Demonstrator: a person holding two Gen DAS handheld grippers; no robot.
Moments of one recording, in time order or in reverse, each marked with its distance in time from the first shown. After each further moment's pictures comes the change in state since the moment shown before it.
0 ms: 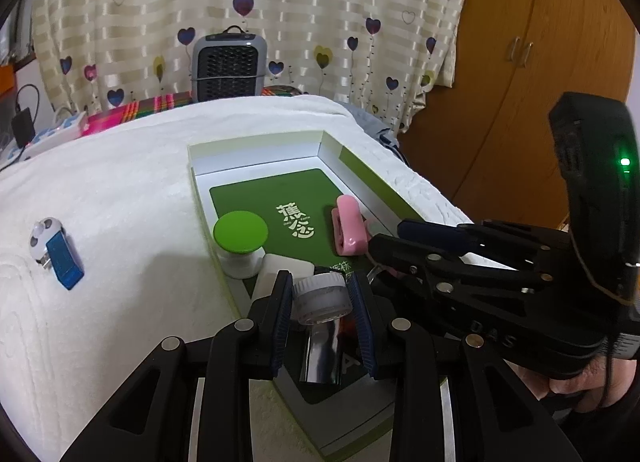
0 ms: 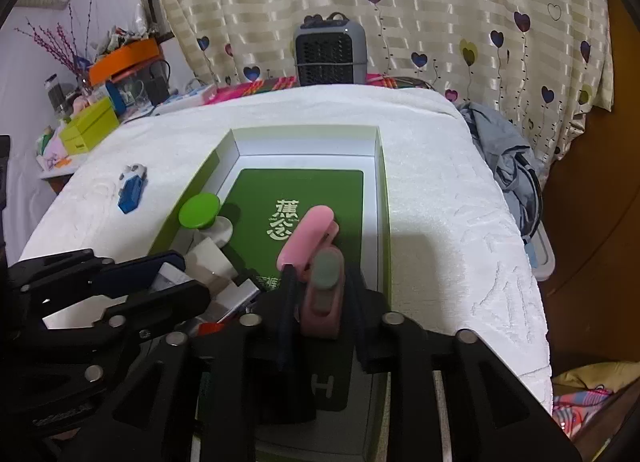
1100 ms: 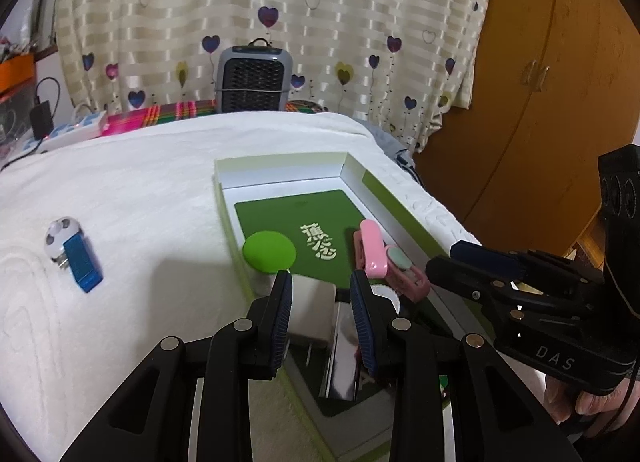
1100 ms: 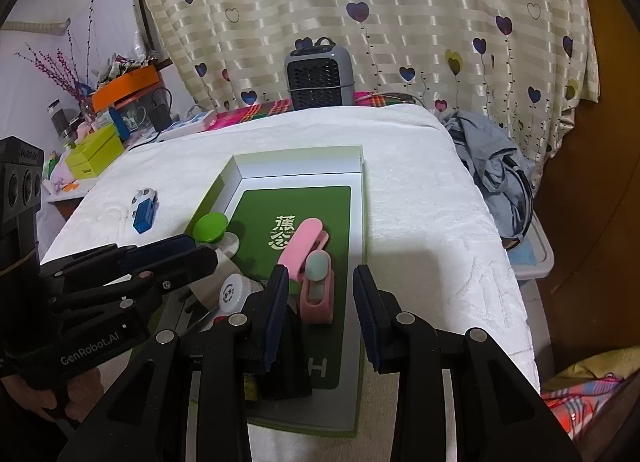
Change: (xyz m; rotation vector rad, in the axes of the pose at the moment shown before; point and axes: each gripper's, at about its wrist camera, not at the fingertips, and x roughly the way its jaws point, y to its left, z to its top) left arm -0.004 0.011 0.010 -0.063 -0.051 0.040; right arm -0.026 -0.010 -0.001 0.045 -0.060 0.006
